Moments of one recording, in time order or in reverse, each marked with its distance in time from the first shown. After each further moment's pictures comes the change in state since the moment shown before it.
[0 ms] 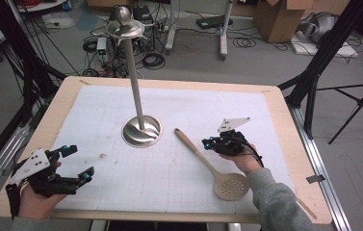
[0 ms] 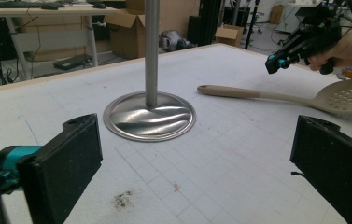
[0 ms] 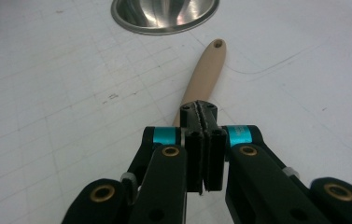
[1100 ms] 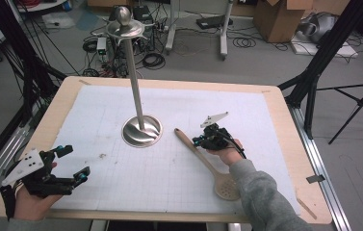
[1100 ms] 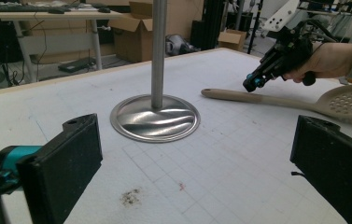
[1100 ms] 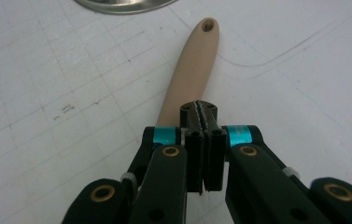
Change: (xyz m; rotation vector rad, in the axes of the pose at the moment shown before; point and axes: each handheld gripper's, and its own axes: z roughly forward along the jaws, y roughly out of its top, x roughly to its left) left arm 0.003 0.000 -0.009 -0.014 0.014 -0.006; right arm -0.008 0.013 0.051 0.137 -0.039 0.044
